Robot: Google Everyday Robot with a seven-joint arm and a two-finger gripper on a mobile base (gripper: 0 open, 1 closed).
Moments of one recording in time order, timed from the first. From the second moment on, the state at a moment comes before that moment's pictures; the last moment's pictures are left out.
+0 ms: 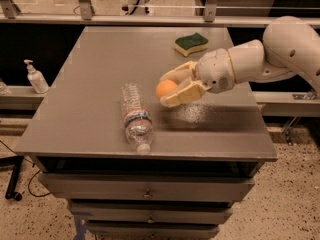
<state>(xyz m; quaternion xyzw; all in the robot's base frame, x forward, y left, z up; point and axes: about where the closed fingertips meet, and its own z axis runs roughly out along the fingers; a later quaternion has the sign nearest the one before) 0.543 -0.032 0.891 -0.59 0.59 0.36 0.41</state>
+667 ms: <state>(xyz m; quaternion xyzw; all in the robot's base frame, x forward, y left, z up) 0.512 -0.011 0.866 -0.66 0.57 0.35 0.35</state>
